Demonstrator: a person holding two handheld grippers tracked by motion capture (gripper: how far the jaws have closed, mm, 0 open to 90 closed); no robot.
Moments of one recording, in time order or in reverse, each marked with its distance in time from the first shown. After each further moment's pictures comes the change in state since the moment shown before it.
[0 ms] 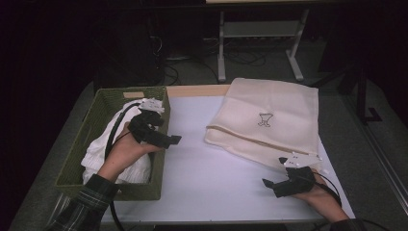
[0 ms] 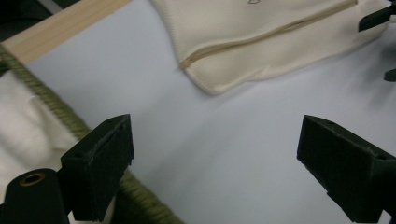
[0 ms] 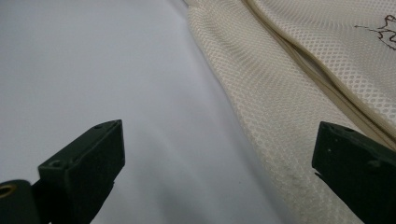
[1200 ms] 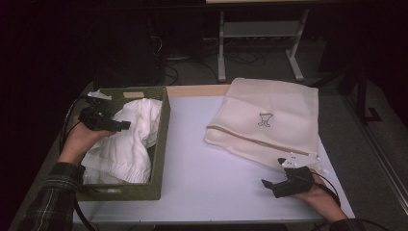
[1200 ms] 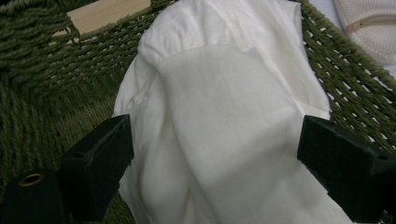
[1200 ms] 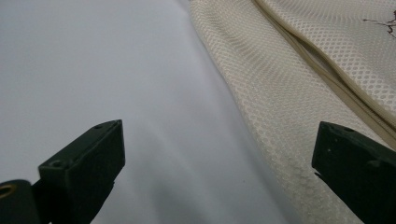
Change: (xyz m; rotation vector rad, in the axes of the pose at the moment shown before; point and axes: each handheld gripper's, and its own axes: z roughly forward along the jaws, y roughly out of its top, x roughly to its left) left arm 0.128 -0.062 -0.041 0.058 0.232 -0.217; right arm 0.001 -0.001 0.004 0.022 0.005 -0.003
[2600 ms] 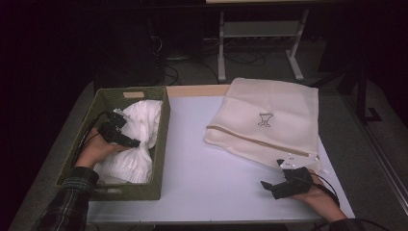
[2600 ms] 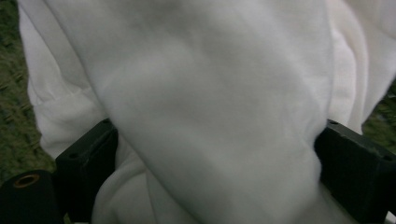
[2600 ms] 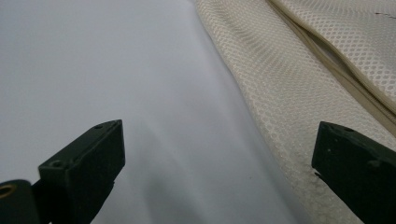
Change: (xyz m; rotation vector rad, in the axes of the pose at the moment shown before) left arm -0.008 -0.030 0.067 0.230 -0.007 0.070; right arm 0.002 -0.001 0.003 0.020 0.009 -0.017
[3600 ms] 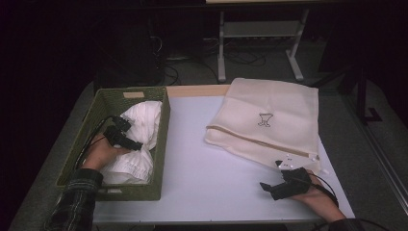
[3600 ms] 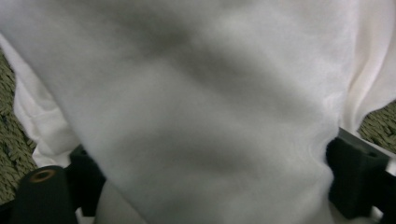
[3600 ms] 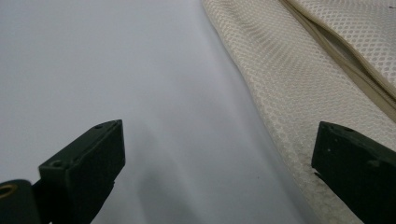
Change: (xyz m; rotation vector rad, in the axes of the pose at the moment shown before) left arm -0.005 -0.004 0.023 0.005 0.030 0.012; right arm 0.002 -0.001 0.004 0.017 0.012 -0.005
